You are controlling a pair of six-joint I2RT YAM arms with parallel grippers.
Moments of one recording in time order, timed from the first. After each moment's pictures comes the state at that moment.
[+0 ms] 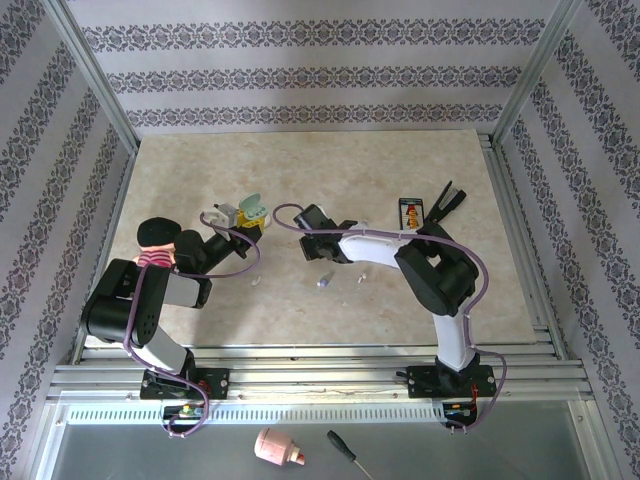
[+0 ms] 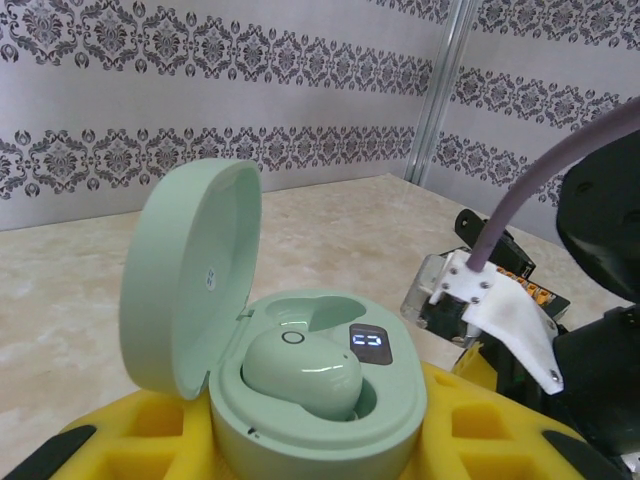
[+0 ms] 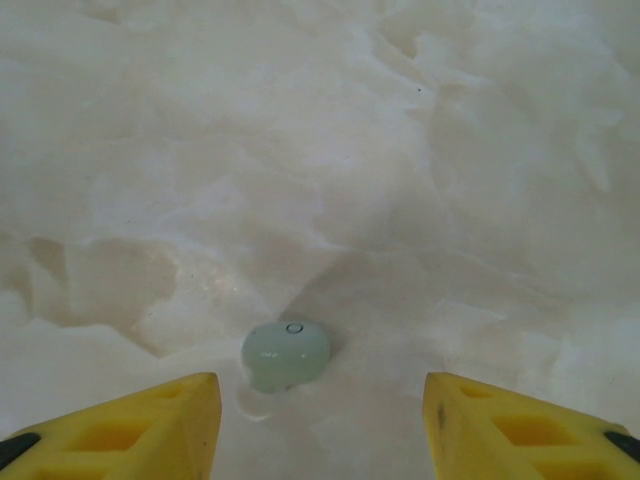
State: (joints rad) left arm -0.11 1.59 0.35 1.26 0.58 -0.16; right arm 0.77 2.00 1.27 -0.32 0.26 0.34
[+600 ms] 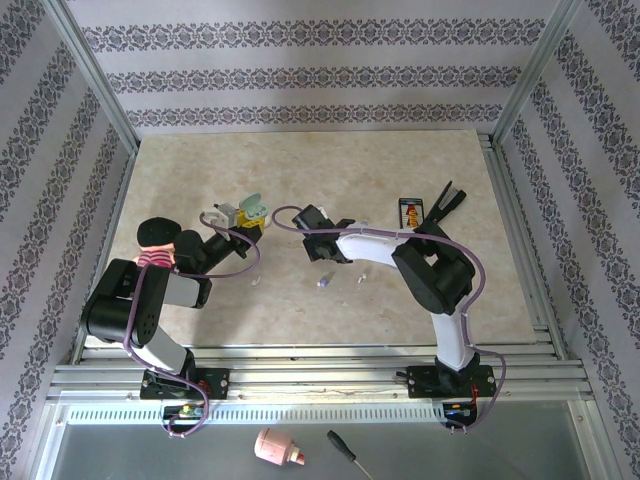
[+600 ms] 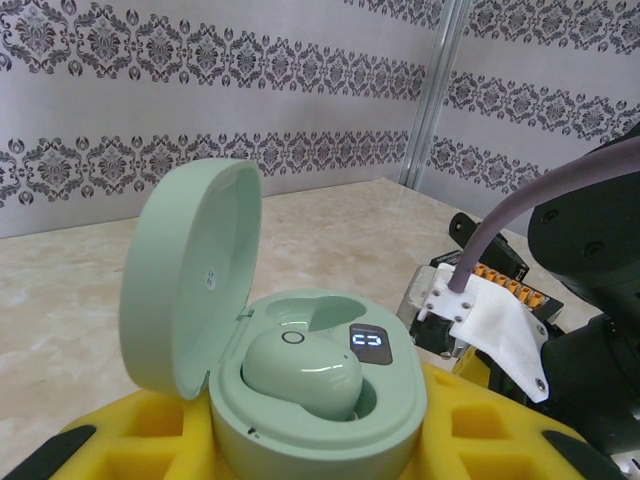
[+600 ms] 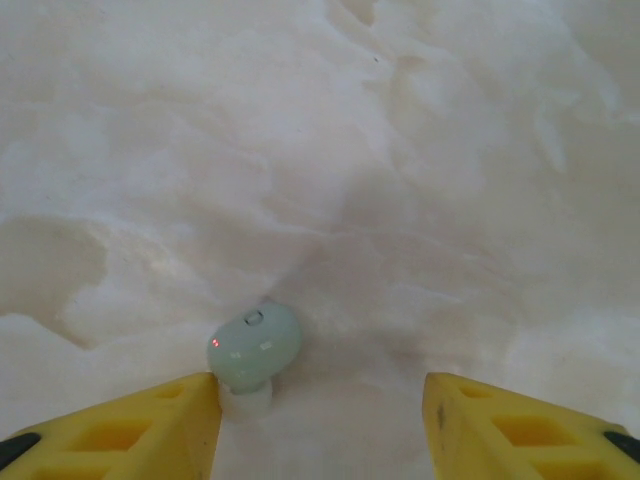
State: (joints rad) left arm -0.11 1.59 0.35 1.27 0.59 -0.17; right arm 0.76 2.01 1.28 -0.39 0.32 0.31
